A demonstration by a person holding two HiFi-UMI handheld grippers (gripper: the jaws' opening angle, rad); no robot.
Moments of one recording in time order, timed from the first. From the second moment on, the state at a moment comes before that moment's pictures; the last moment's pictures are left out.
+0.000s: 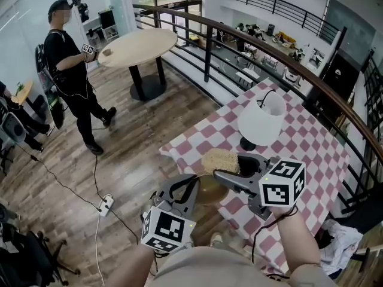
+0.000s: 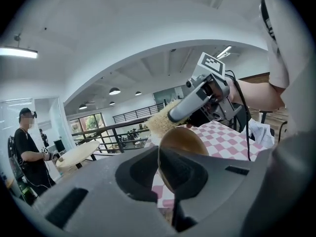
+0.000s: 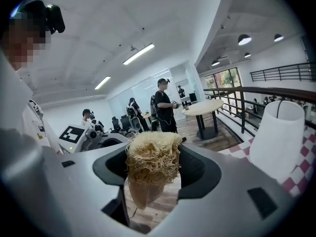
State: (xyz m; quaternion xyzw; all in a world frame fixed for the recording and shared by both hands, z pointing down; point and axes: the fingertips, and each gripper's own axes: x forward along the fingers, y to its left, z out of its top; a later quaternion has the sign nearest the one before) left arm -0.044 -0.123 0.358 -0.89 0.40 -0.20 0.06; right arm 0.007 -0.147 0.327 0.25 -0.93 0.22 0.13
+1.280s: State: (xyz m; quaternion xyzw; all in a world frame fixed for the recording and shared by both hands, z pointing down) left arm -0.087 -0.142 0.301 -0.85 0.53 0.02 -0.03; right arm -0.058 -0.092 0.387 0.27 -0.94 0.12 0.15
